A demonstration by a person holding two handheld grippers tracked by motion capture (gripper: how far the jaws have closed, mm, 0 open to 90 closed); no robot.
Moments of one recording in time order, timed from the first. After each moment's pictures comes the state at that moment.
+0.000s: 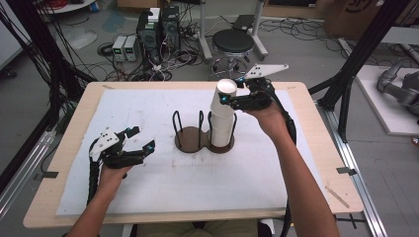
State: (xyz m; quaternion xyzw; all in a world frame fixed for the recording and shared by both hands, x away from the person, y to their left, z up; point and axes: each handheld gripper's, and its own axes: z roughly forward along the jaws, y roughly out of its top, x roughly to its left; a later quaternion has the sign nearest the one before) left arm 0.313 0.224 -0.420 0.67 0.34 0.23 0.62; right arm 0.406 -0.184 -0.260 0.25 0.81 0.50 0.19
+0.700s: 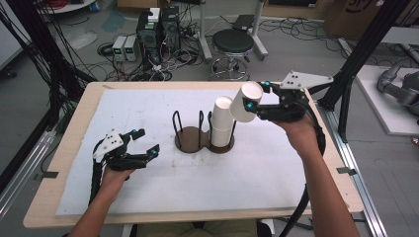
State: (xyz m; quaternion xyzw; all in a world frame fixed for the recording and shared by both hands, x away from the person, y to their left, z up) left arm 0.309 0.215 -0.420 0.68 0.31 0.21 0.63; right arm 0.349 -0.239 -0.239 0.24 0.78 0.53 0.22
